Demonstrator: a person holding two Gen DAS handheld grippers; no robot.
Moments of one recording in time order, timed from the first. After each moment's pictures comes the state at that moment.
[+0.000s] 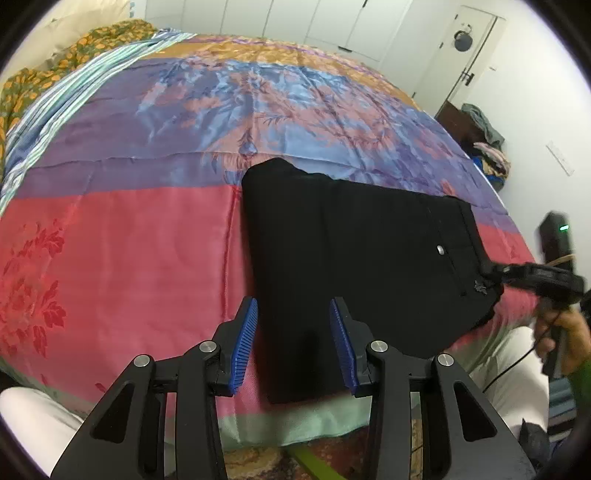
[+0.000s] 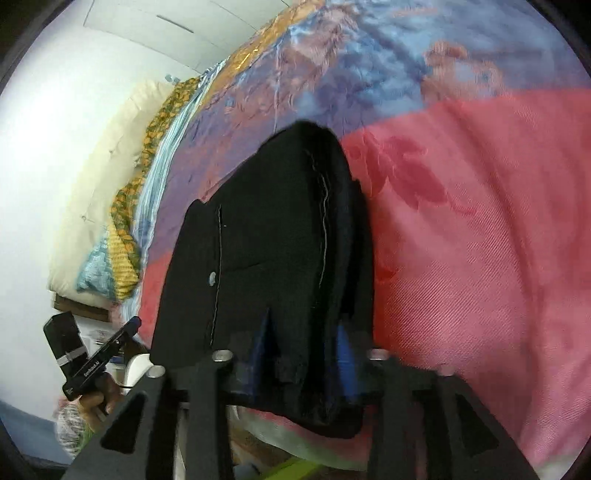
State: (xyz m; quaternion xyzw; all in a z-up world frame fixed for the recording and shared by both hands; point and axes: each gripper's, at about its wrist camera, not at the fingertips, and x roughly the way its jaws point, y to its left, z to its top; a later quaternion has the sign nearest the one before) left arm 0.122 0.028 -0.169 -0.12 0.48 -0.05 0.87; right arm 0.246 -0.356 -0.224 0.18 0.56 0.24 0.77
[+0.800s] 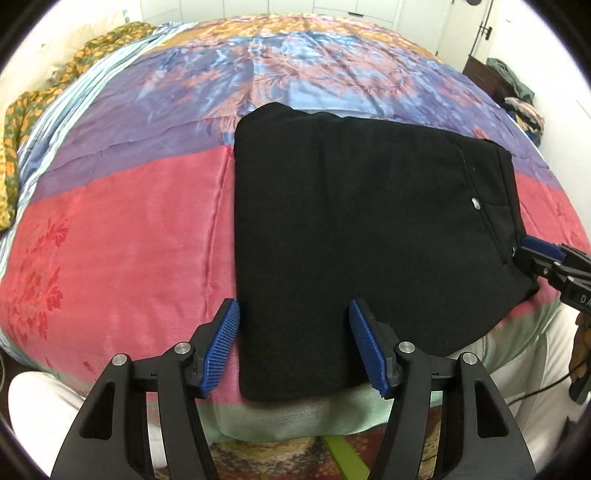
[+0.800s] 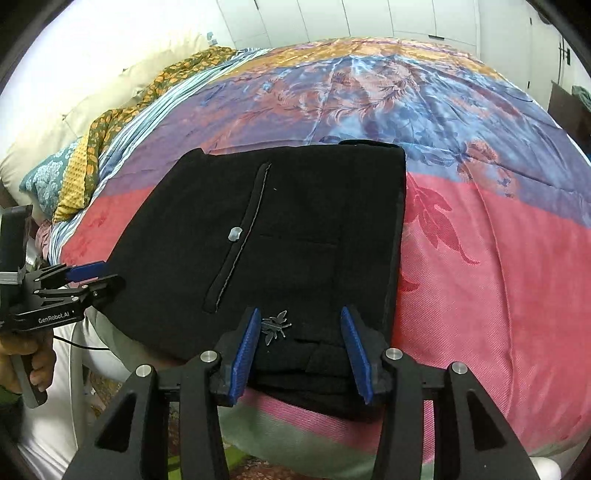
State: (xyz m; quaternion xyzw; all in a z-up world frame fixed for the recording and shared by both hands) left arm 0.121 -0.020 -0.201 -0.03 0.53 0.01 0.85; right arm 0.194 -0.294 -0.220 0.00 0.49 0.23 0.84
